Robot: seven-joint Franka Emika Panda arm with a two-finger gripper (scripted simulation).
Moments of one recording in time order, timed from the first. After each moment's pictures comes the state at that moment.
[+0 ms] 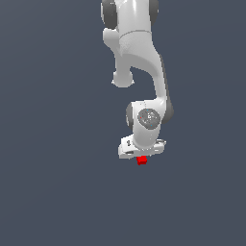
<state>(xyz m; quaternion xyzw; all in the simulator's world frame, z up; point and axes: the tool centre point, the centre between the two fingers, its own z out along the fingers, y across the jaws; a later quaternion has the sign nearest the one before) 0.053 0.080 0.034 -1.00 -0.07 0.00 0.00</state>
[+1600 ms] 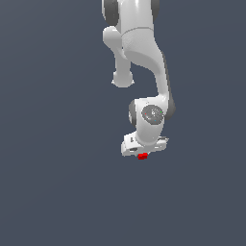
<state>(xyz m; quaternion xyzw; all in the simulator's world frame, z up) 0.041 0.092 0.038 -1.00 -0.08 0.00 0.00</state>
